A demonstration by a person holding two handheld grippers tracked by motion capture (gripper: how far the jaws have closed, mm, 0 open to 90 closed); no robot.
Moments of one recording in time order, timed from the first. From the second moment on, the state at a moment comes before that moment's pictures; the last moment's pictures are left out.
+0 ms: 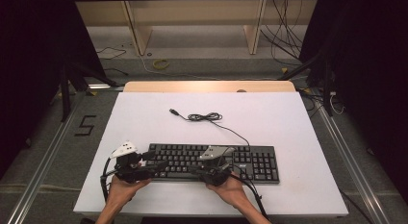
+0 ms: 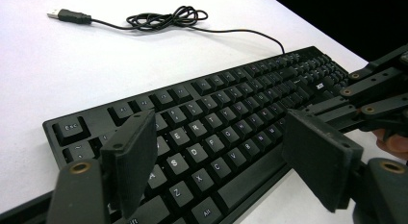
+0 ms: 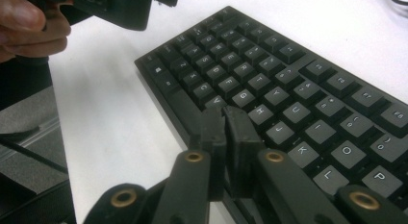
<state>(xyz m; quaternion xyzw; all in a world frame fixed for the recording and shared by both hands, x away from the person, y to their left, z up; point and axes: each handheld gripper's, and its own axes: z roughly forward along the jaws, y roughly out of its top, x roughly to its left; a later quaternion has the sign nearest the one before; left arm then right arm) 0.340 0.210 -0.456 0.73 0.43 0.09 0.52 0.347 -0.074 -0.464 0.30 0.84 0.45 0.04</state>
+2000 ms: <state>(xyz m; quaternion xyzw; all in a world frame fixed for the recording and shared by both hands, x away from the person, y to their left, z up) 0.338 0.215 -0.459 0.74 0.44 0.09 0.50 0.358 -0.075 -0.466 0.32 0.83 0.45 0.04</state>
